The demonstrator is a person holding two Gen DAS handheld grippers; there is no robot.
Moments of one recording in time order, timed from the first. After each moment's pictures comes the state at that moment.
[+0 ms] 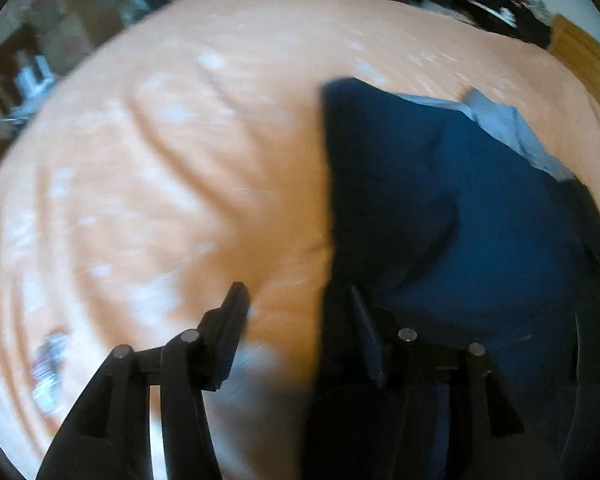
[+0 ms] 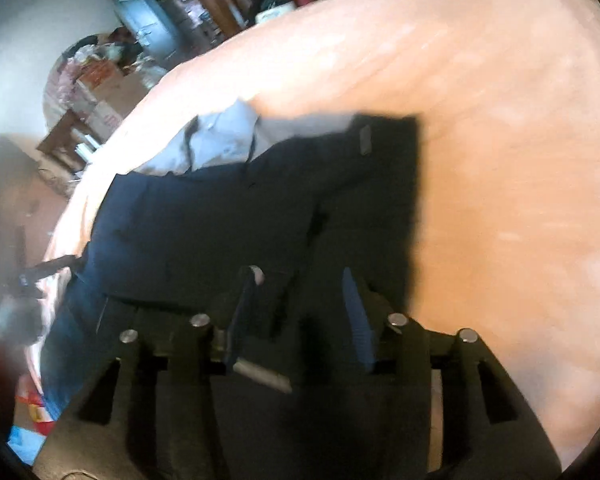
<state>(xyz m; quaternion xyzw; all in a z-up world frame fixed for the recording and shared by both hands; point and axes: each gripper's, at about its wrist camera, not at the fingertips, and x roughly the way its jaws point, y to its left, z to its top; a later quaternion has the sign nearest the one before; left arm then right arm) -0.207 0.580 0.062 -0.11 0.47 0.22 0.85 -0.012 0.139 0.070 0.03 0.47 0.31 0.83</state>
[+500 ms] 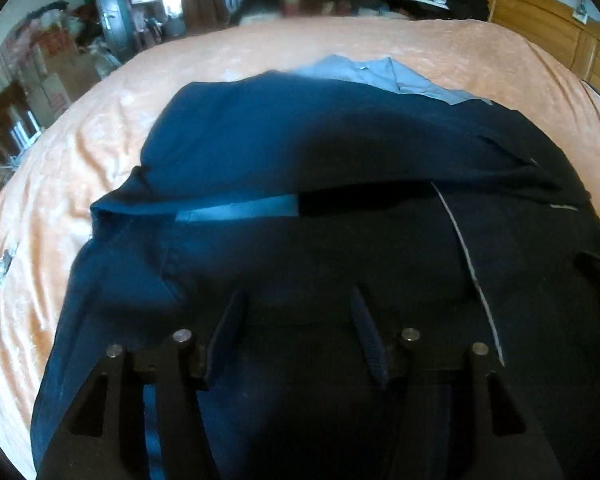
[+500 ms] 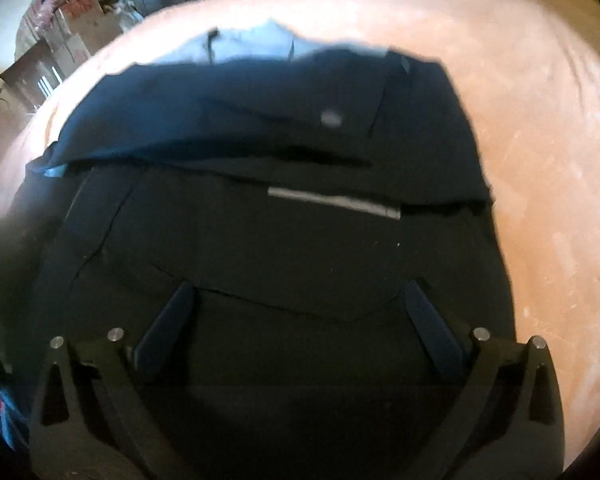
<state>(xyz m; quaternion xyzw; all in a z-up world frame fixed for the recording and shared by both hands) -0.219 0.398 0.031 -0.06 0.43 0.16 0.89 -0.113 0.209 0.026 -0.09 0.50 0.24 0.83</state>
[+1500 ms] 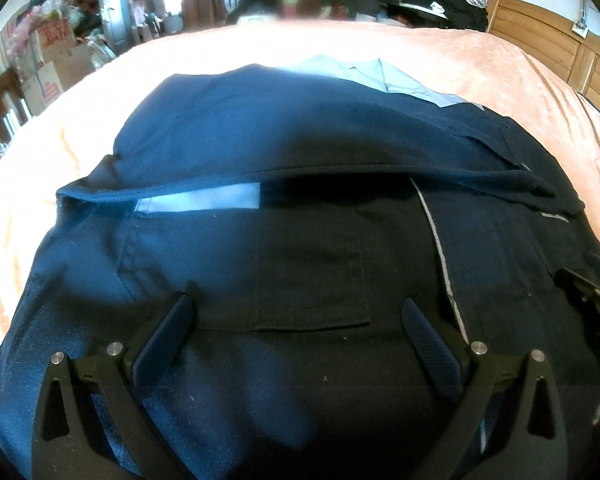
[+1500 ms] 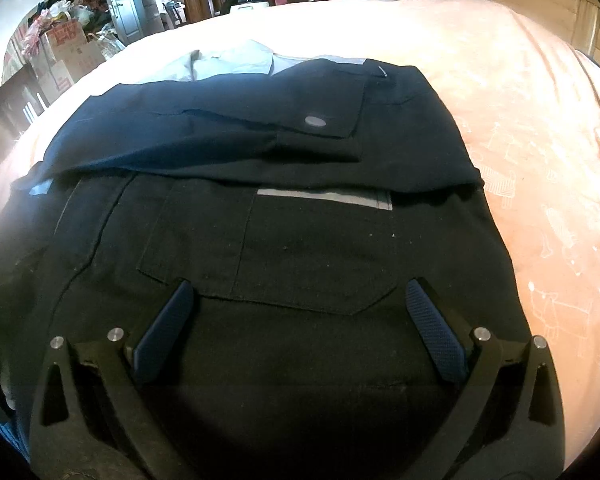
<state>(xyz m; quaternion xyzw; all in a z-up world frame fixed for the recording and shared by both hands) -0.213 0.383 0.011 -0.08 0.41 0.15 0.90 -0.134 0.214 0.016 -0.06 0.44 0.20 0.87</state>
